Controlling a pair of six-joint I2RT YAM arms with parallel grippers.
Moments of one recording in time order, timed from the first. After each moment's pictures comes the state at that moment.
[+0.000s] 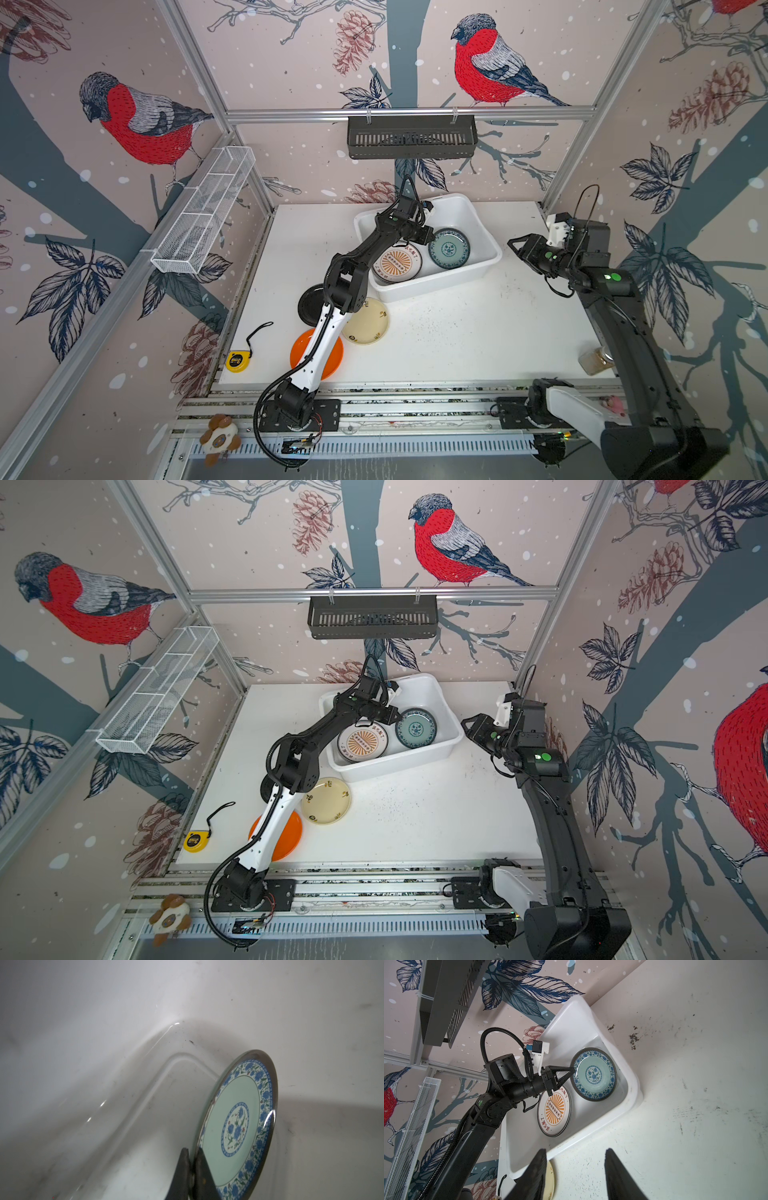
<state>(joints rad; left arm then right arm) -0.51 2.67 2.45 -0.59 0.53 -0.08 -0.02 1.07 1.14 -0.67 -0.44 0.61</state>
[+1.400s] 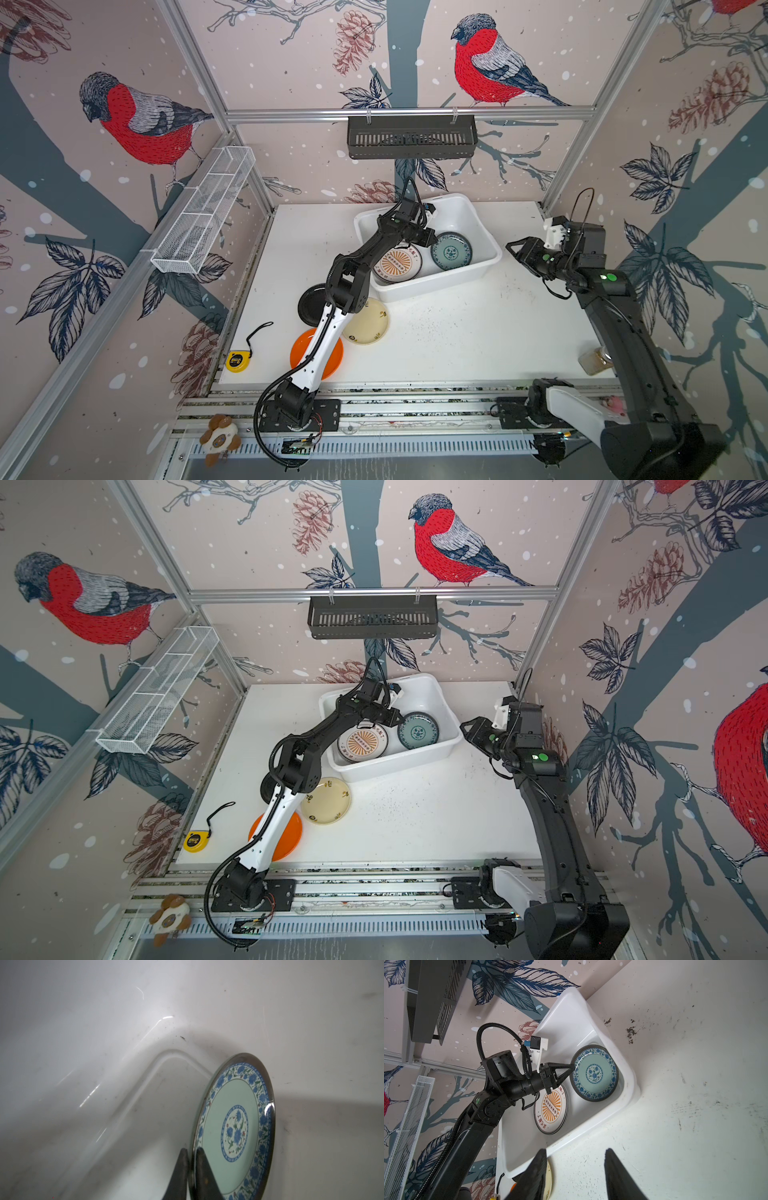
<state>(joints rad) -0.52 2.69 2.45 -0.59 0.56 -0.09 -0.02 1.07 1.11 -0.66 -0.44 0.61</state>
